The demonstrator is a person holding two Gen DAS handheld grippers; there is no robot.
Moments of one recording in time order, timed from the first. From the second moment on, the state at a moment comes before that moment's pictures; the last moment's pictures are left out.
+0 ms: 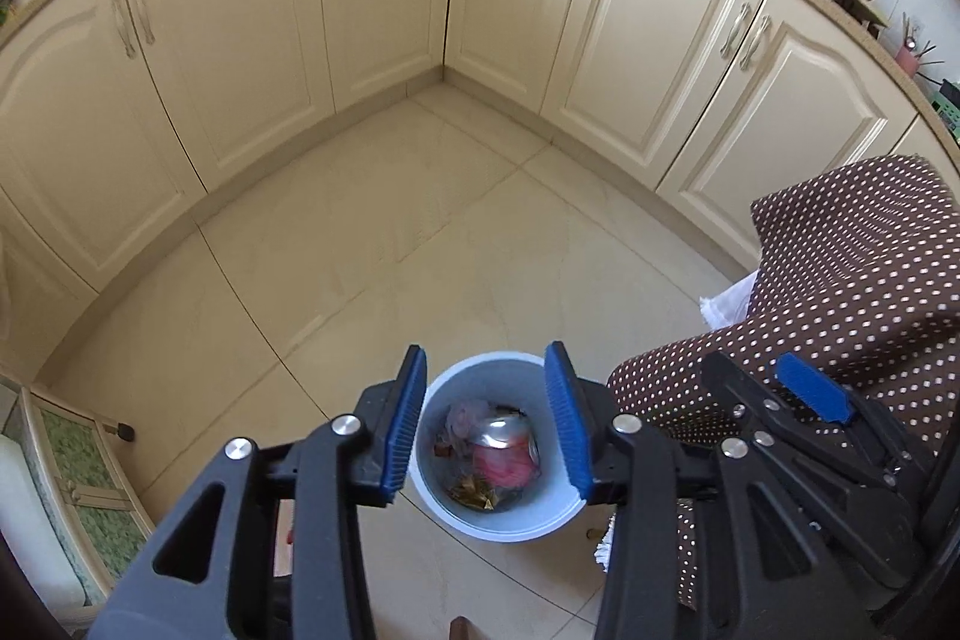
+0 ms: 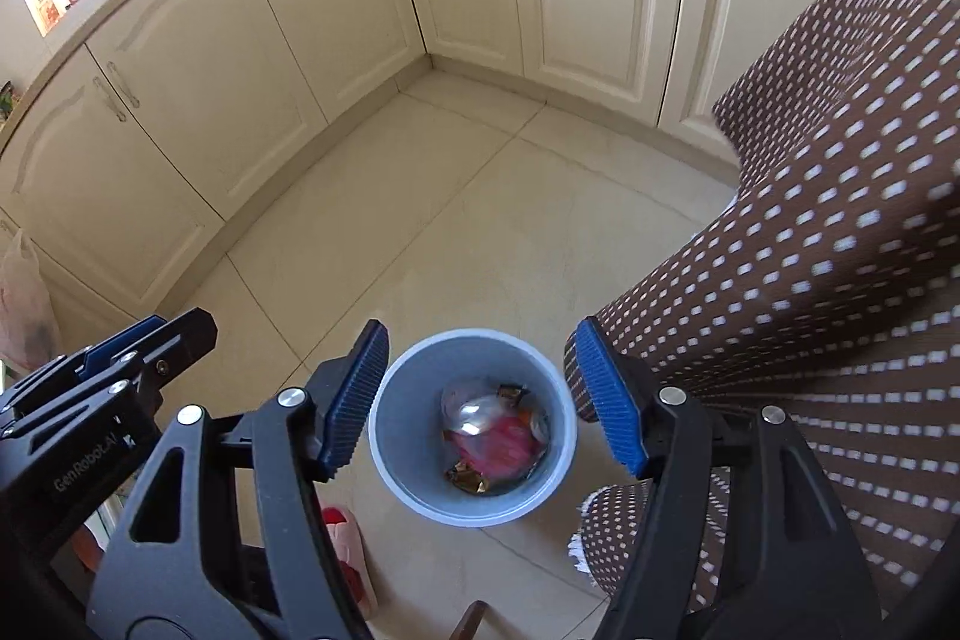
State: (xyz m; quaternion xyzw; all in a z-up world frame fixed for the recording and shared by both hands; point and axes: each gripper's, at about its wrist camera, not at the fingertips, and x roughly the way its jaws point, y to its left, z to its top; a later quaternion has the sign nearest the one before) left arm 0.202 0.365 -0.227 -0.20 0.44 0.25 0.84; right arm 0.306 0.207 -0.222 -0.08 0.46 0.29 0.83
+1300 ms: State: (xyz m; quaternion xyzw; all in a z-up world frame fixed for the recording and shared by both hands) left arm 0.012 0.118 0.028 -0.04 0.12 0.21 0.97; right arm 0.082 -0.063 0.027 0.00 0.11 0.20 0.97
